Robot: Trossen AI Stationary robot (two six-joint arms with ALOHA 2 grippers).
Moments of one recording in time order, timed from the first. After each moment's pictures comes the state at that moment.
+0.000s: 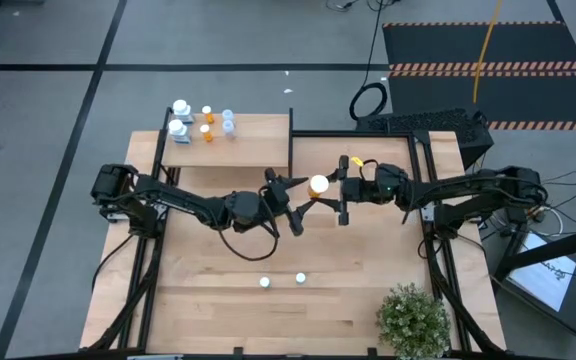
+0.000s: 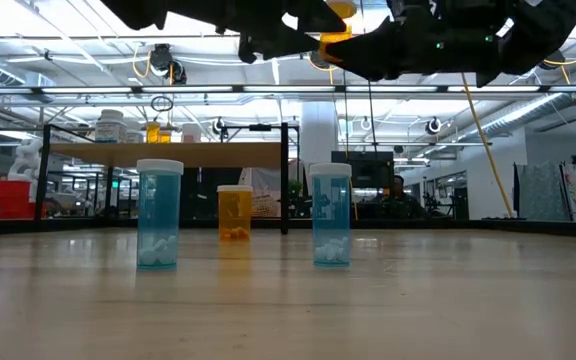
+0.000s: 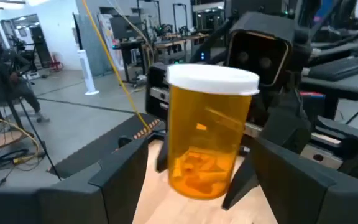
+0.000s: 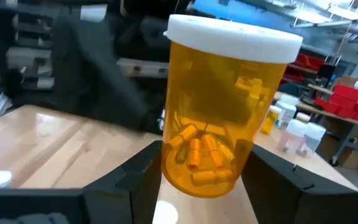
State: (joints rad) left arm -0.12 1.68 1.00 0.70 -0.55 0.08; right arm -0.17 1.29 0.51 0.79 -0.16 -0.25
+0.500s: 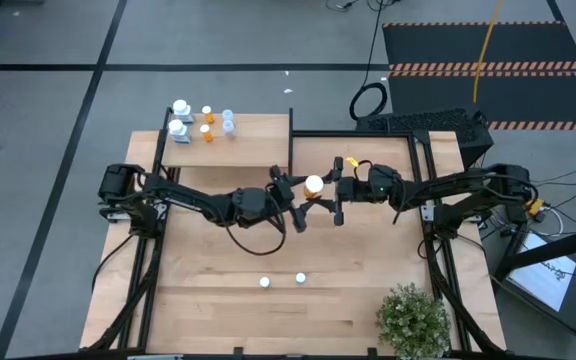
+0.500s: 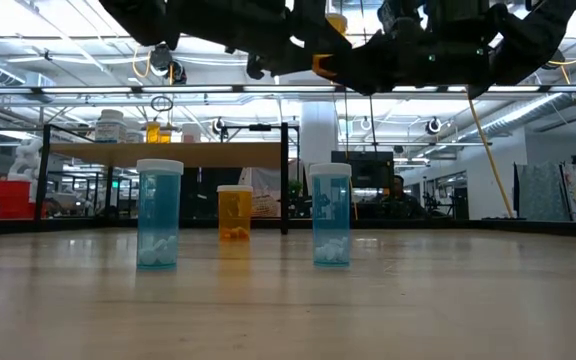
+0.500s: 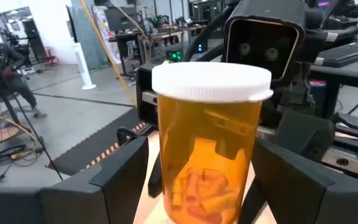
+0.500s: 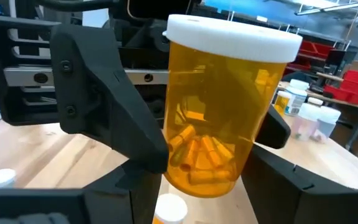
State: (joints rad) left arm -0.07 1.73 1.00 0.70 -0.49 0.08; right arm -0.18 1.39 0.51 0.89 -0.19 -0.19
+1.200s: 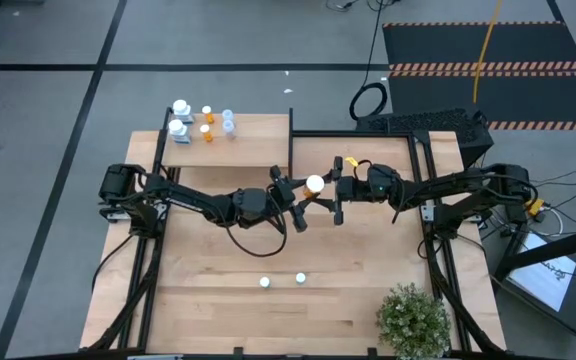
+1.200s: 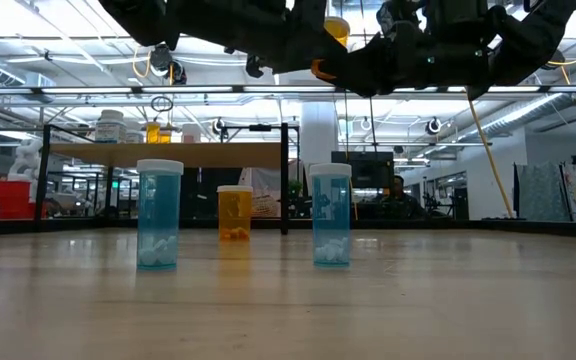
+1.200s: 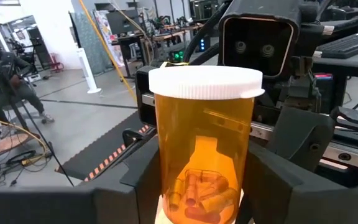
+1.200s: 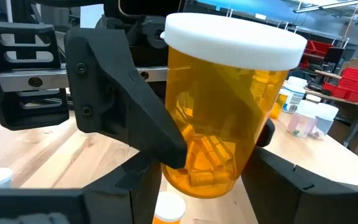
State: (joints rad) left arm -0.07 1.74 1.00 0.71 -0.50 0.13; right arm -0.19 1.40 0.51 0.89 -0.18 -0.20
